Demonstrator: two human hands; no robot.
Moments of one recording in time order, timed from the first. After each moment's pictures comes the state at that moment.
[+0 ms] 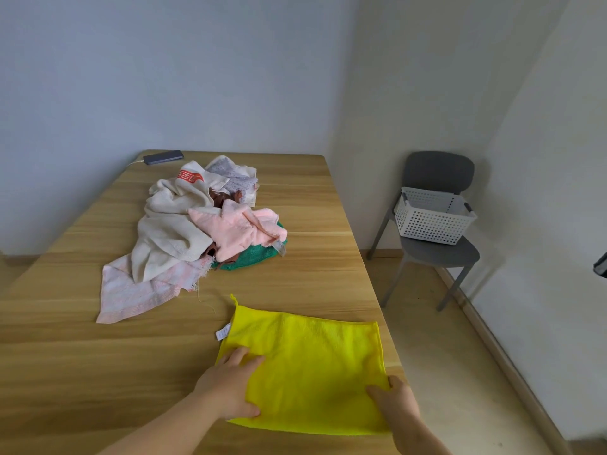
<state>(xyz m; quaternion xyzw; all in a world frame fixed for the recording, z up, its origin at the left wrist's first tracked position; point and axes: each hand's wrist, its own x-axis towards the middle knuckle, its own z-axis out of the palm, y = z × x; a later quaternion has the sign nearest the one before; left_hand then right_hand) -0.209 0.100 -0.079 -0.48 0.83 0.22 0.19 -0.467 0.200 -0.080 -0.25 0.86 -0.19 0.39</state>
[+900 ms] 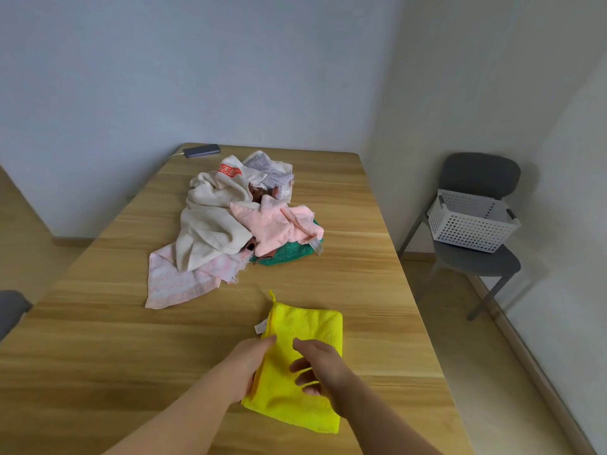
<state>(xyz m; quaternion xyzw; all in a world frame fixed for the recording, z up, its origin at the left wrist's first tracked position) -0.184 0.077 -0.074 -0.63 0.31 0.69 -0.17 -0.328 0.131 -0.036 -0.32 0.64 -0.29 0.63</state>
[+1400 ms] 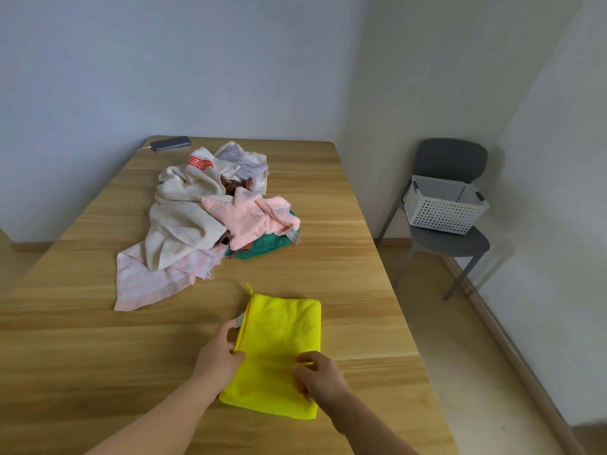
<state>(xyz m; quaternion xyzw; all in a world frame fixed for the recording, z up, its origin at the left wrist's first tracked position) -0.174 0.082 -0.095 -0.68 0.58 0.43 -0.15 -0.350 0.161 -0.073 -0.37 0.71 -0.27 0.54</state>
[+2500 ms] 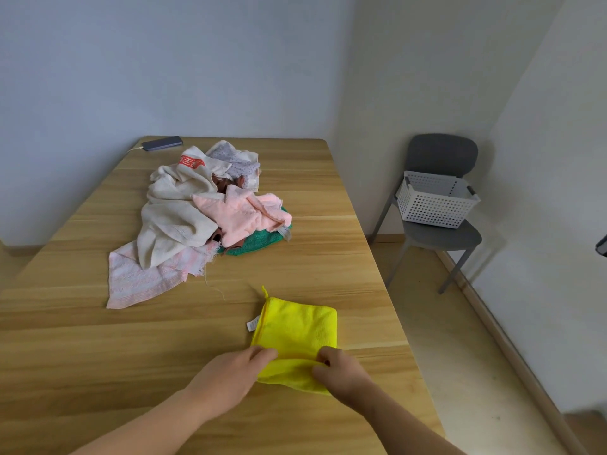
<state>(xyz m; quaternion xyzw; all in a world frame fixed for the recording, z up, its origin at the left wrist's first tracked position) -0.180 0.117 -0.084 -0.38 0.91 0.14 0.02 -0.393 0.174 -0.068 -0.53 0.74 -0.12 0.40</state>
